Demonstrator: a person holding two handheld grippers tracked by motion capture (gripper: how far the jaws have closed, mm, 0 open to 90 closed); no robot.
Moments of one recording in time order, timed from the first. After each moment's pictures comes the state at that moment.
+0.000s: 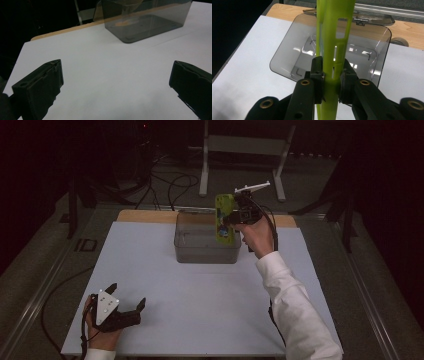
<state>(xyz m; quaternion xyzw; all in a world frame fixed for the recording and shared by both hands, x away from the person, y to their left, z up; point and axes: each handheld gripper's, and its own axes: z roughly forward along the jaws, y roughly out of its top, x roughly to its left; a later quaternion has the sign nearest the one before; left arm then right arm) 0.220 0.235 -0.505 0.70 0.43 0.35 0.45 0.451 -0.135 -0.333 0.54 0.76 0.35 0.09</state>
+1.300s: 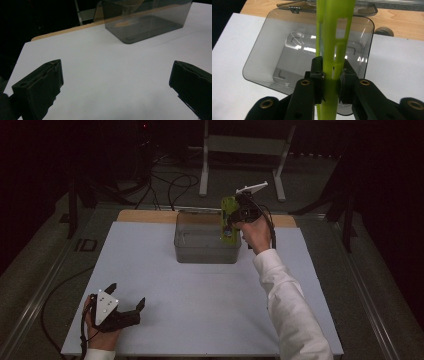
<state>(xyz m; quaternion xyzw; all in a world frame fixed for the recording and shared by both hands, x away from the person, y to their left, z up) 0.220 0.235 -0.504 0.70 0.43 0.35 0.45 0.478 -0.140 -0.354 0.58 0.75 0.30 0.10</state>
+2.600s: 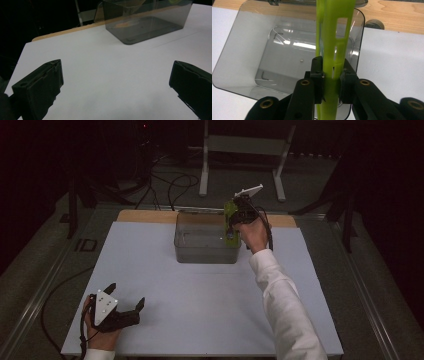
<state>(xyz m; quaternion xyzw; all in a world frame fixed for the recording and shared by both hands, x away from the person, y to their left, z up) 0.219 0.237 -0.504 0.70 0.43 0.35 0.45 0.493 -0.139 -0.374 0.61 0.75 0.26 0.11</state>
